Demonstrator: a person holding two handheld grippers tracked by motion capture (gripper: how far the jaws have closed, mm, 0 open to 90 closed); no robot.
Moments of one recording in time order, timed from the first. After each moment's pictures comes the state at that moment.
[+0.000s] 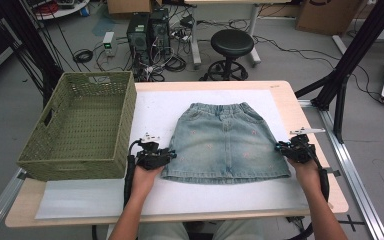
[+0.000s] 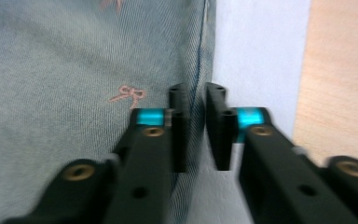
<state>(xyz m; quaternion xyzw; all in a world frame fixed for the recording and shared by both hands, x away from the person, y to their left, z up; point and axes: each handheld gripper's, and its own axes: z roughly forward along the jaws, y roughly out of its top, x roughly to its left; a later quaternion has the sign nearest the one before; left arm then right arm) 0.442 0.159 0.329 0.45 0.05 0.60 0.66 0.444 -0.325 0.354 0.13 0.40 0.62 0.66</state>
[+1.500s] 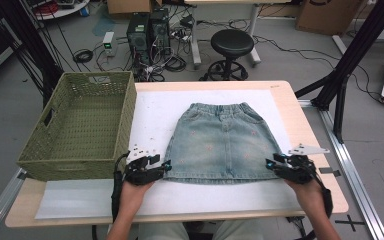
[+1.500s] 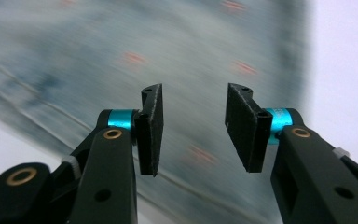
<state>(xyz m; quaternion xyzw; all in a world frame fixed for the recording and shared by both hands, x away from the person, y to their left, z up) 0.428 0.174 0.287 0.41 -0.03 0.63 0.66 0.434 -0.288 0.291 0.03 0.44 0.60 0.66</state>
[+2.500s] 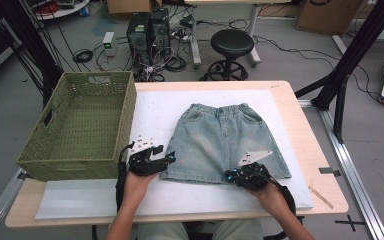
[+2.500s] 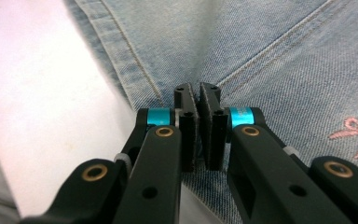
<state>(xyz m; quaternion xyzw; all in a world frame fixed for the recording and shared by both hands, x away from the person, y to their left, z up) 0.428 0.164 0.305 0.41 -0.04 0.64 0.64 0.445 -0.184 0.287 -0.05 0.57 0.49 0.66</state>
